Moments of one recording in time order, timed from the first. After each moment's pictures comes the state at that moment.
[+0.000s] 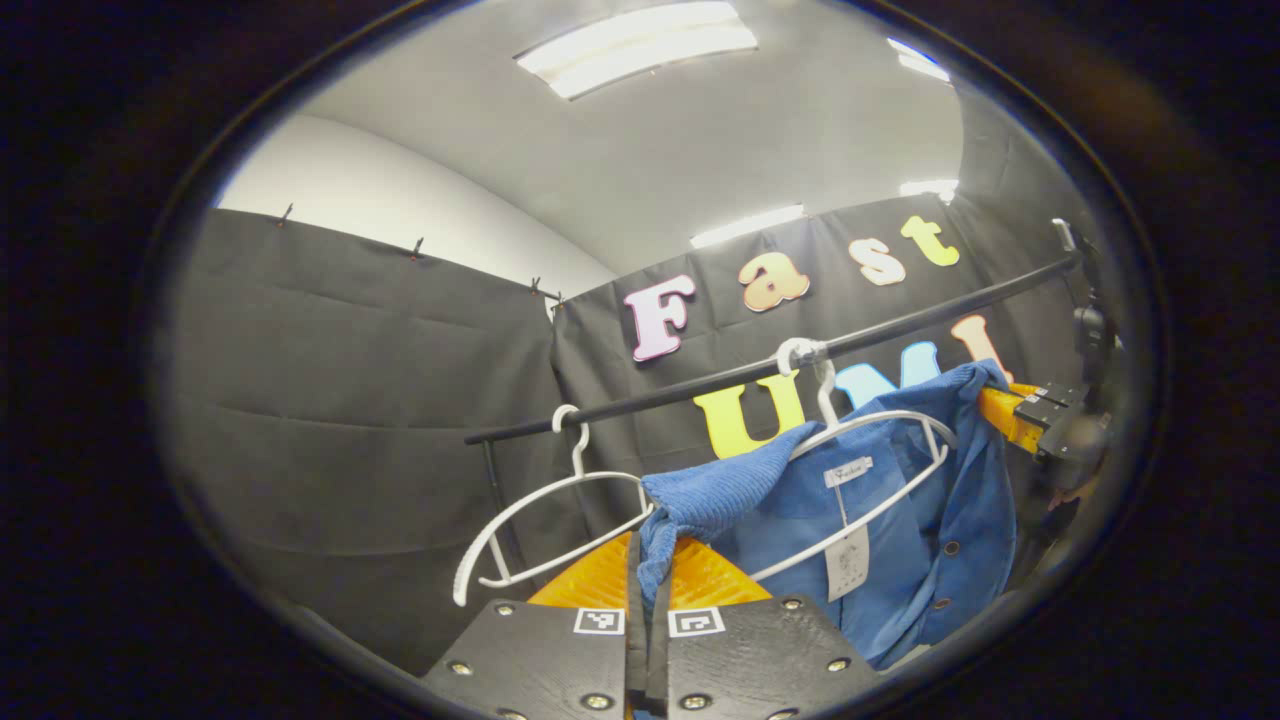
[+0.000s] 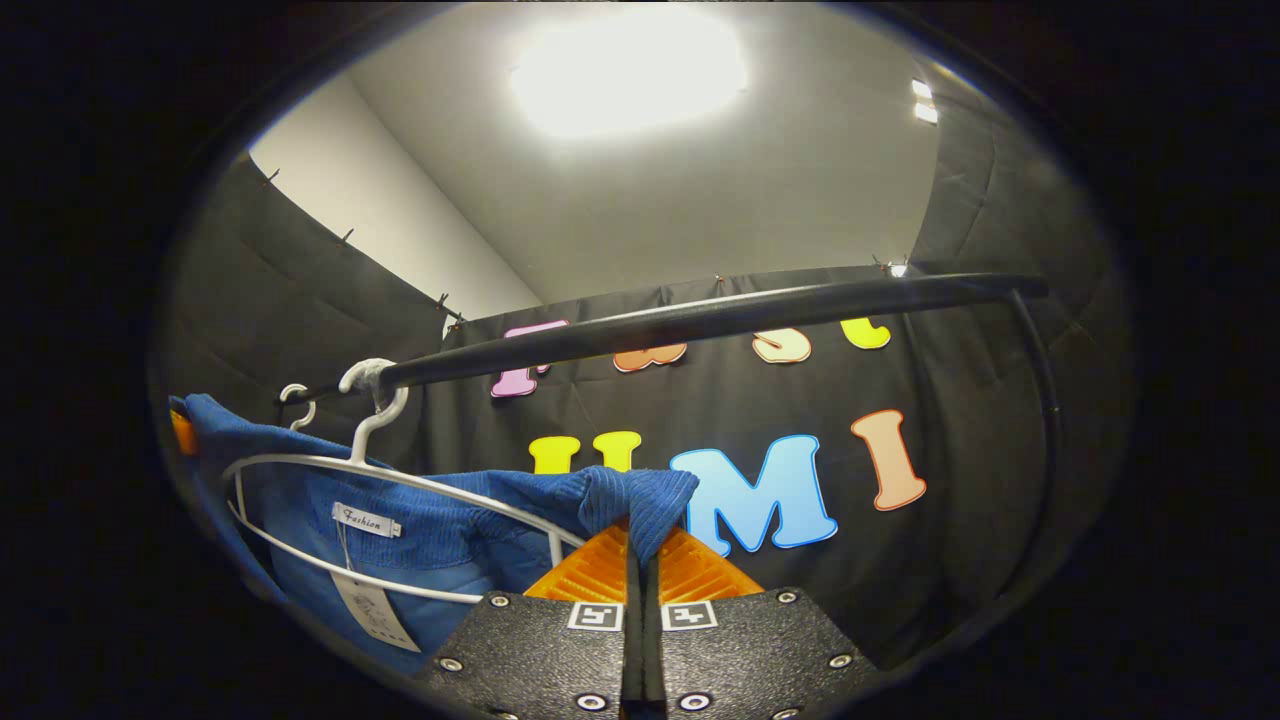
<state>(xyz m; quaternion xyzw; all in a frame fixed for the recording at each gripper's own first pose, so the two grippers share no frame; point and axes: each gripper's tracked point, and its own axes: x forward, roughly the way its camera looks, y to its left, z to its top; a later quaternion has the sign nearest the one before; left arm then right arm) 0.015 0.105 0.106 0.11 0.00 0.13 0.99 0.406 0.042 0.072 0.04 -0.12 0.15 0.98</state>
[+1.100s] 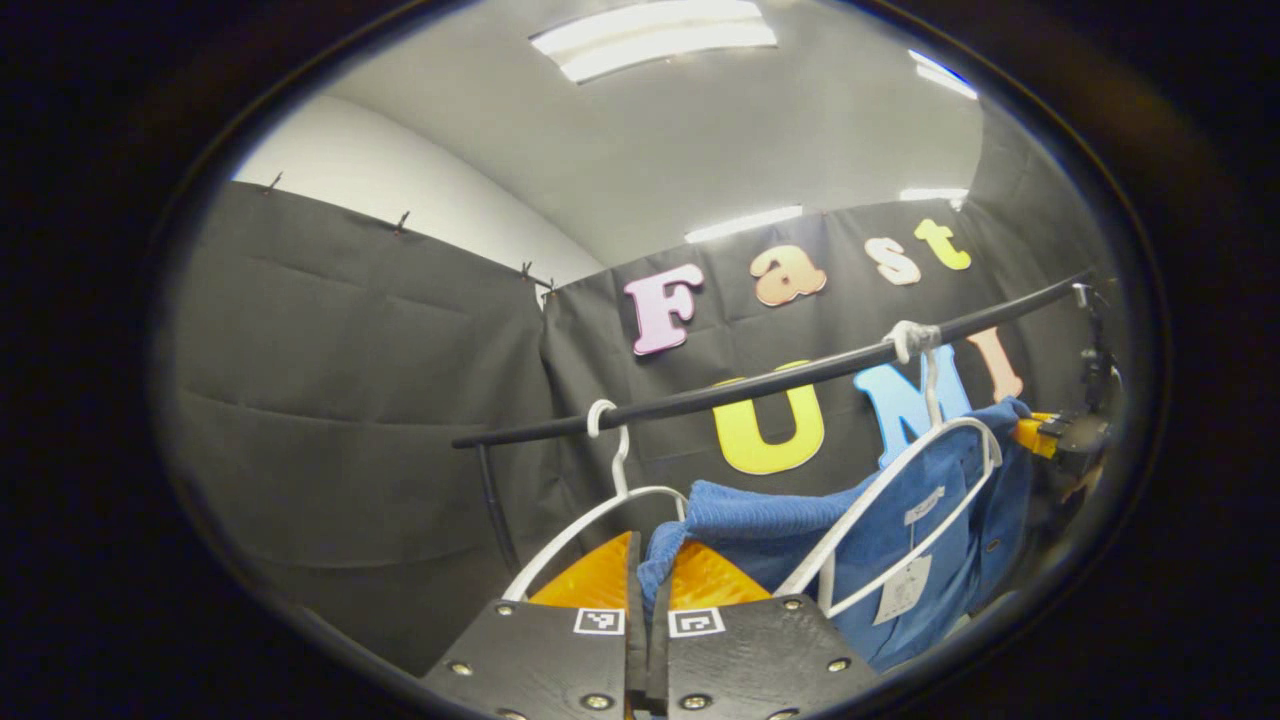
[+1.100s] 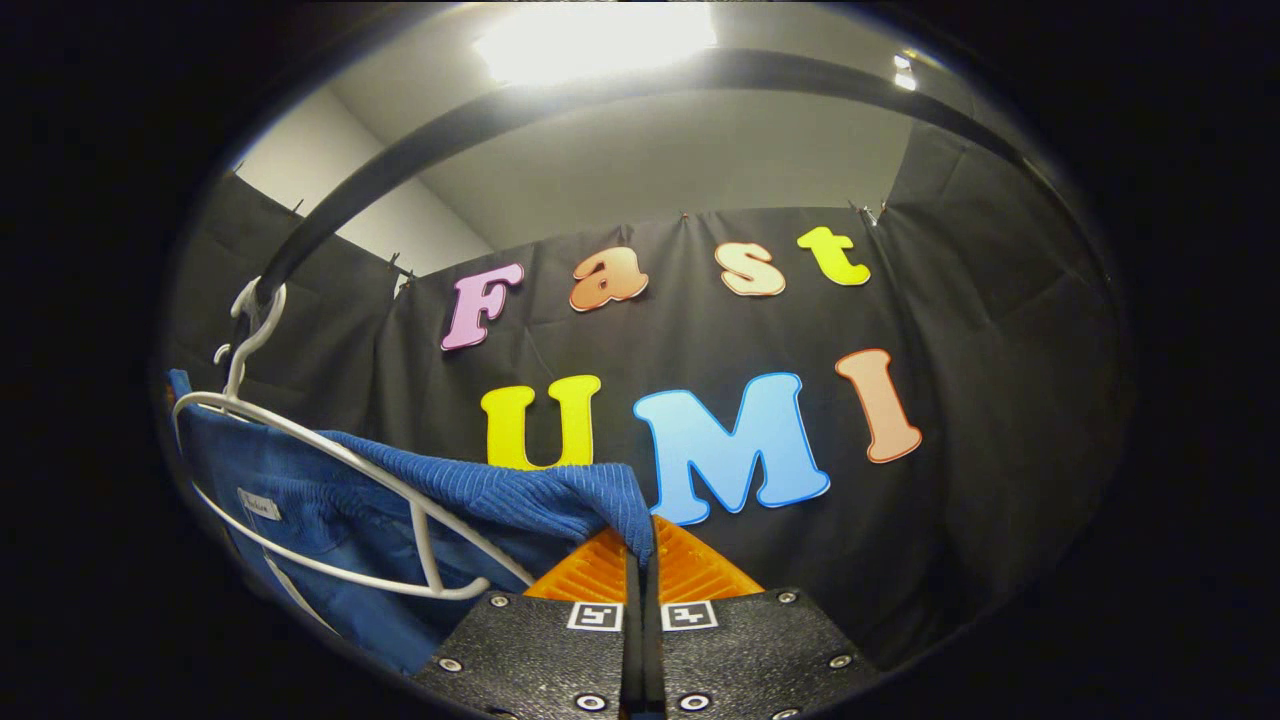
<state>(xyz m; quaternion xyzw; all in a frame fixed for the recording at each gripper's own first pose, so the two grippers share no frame) 0.090 0.193 0.091 0.09 0.01 0.10 0.99 0.487 0.039 0.005 0.06 -0.03 0.12 0.99</state>
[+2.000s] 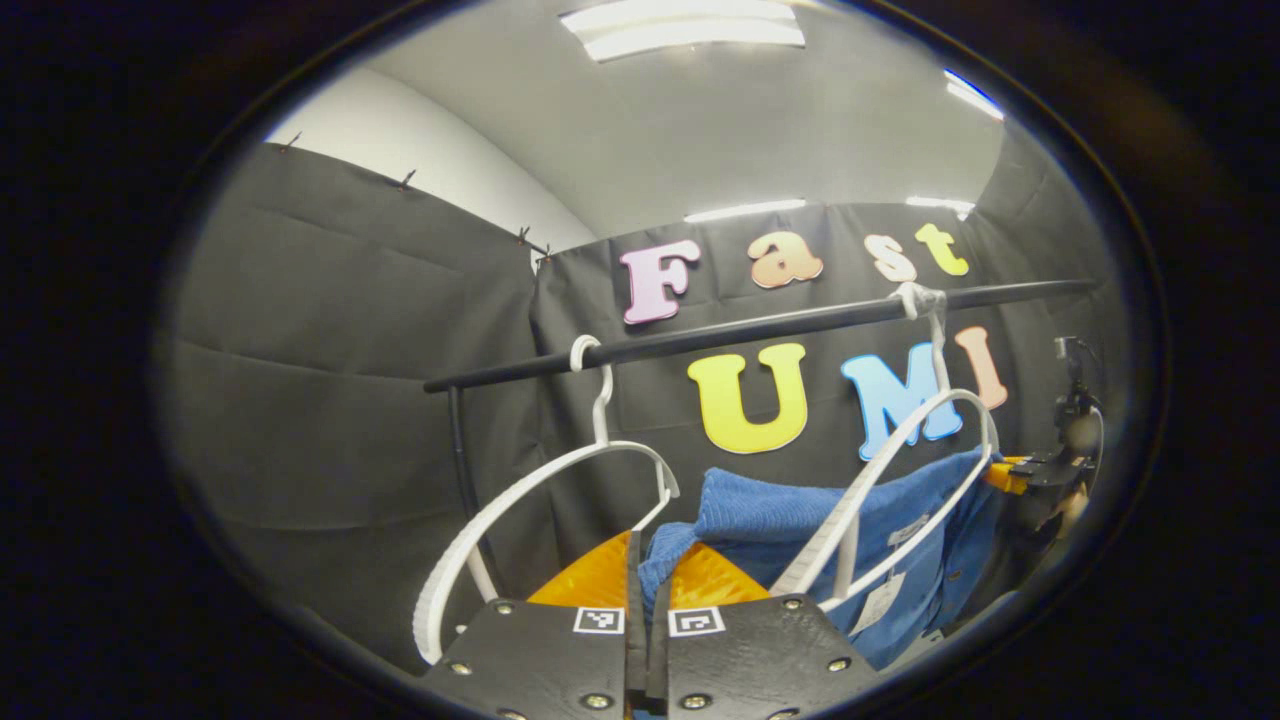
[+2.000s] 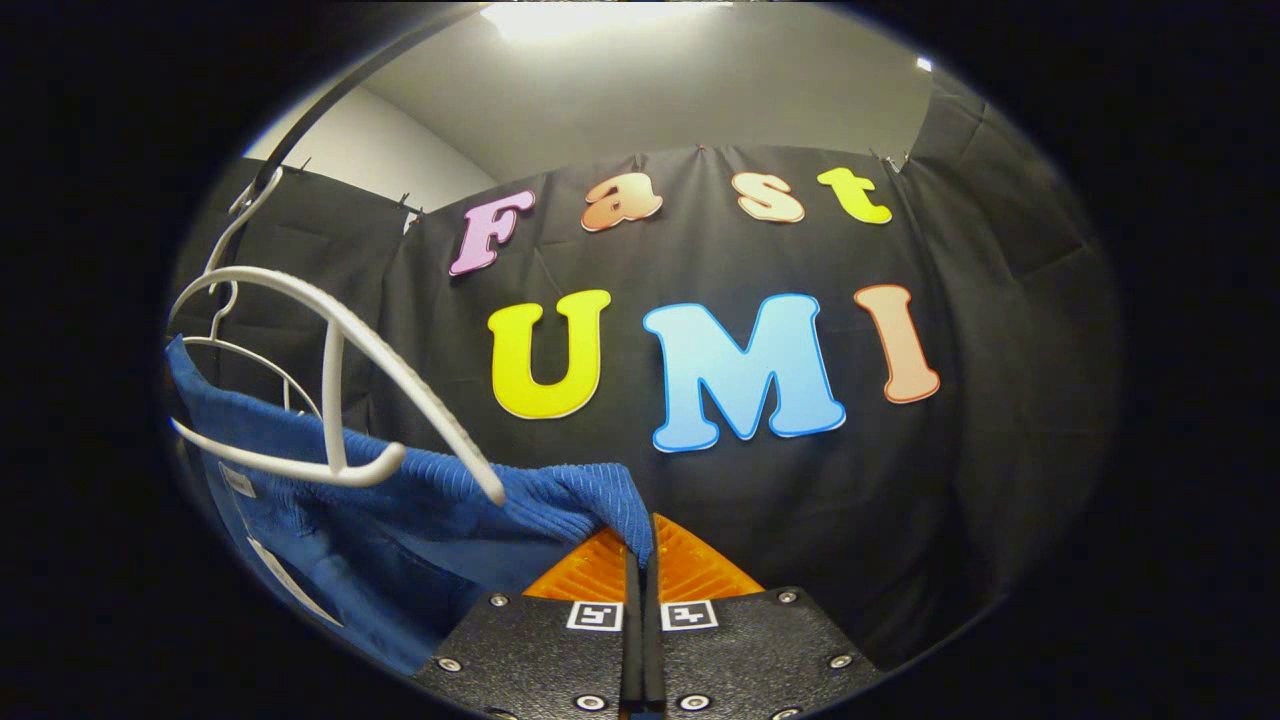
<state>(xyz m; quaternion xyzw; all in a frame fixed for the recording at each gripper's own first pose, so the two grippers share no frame) 0.100 0.194 0.043 0.05 0.04 0.08 0.99 0.495 0.049 -0.081 0.03 0.07 0.15 0.99</state>
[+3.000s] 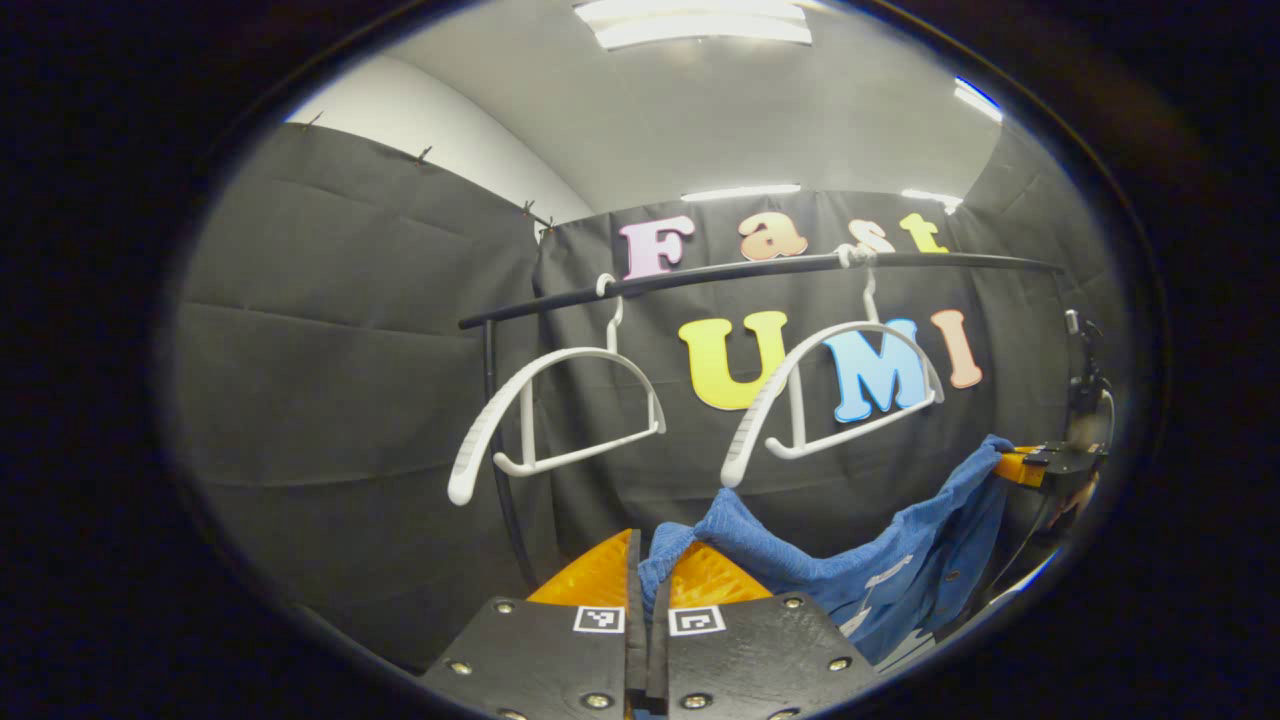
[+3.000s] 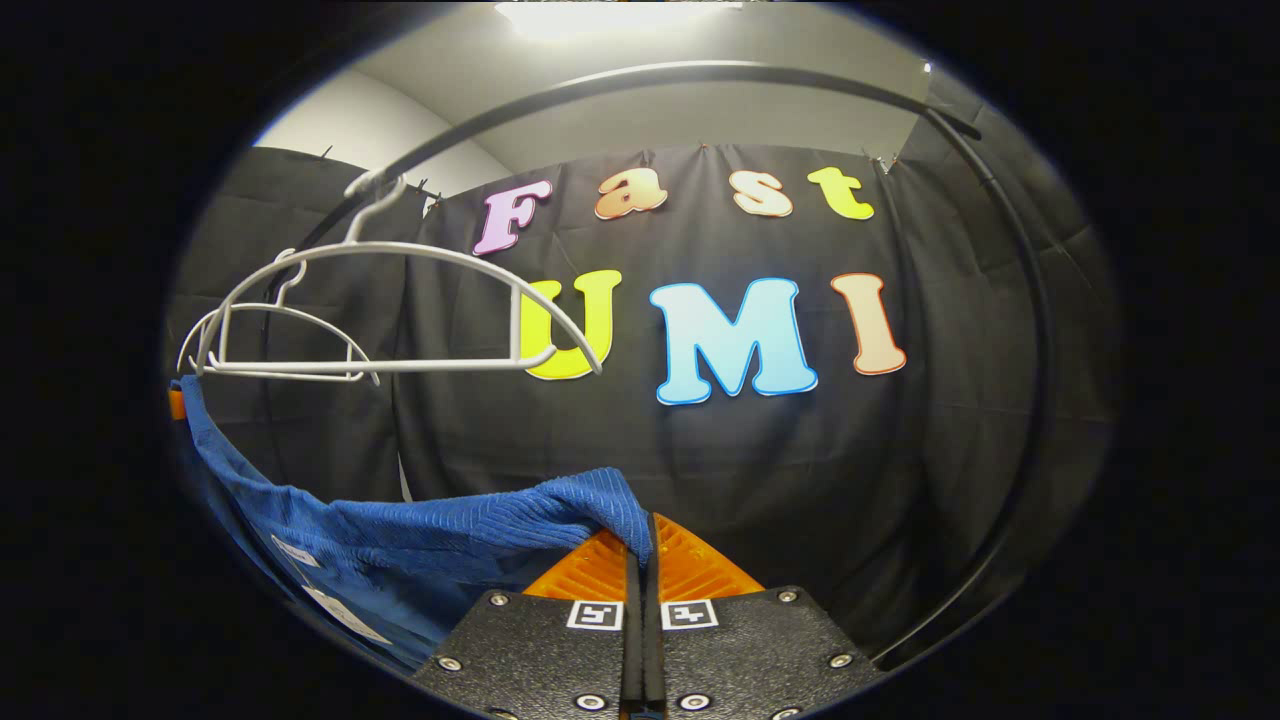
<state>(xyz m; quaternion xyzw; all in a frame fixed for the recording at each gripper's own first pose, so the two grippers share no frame) -0.006 0.184 -0.006 0.03 0.06 0.06 1.00 0.353 0.023 -0.082 0.02 0.08 0.14 0.99</state>
